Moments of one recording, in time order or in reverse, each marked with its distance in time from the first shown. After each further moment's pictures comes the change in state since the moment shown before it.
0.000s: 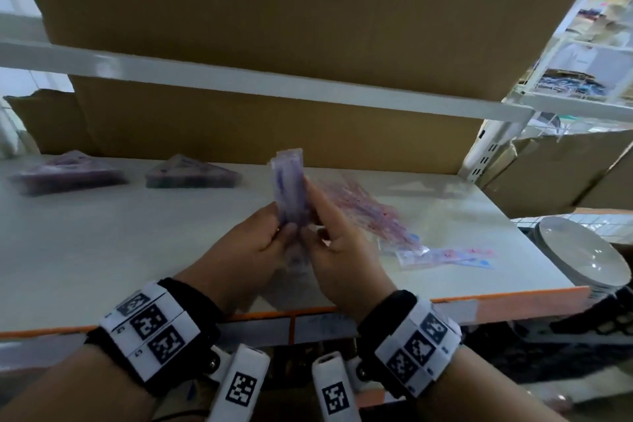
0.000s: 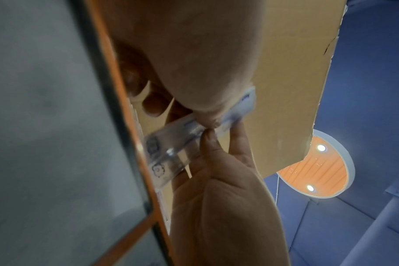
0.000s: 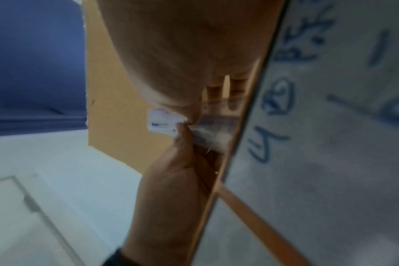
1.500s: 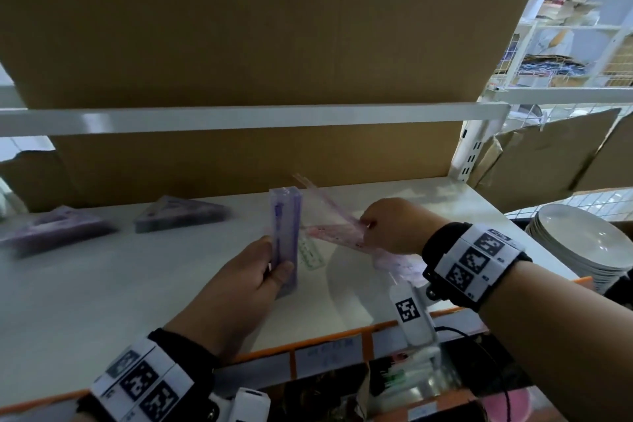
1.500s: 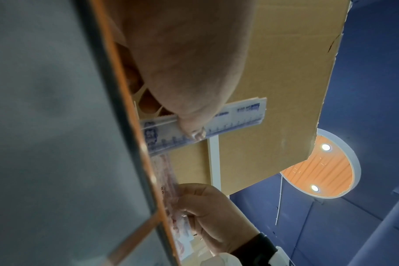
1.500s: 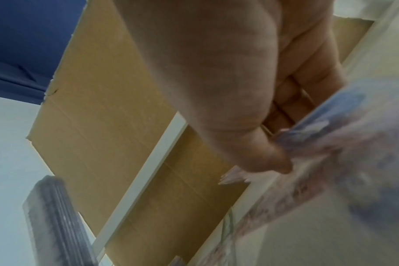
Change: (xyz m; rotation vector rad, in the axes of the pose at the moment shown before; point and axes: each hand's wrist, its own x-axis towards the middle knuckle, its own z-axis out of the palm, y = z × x) left_hand -0.002 0.001 -0.002 0.184 -0.007 0.029; right_hand 0.063 0.035 -0.106 -0.958 -0.586 0.472
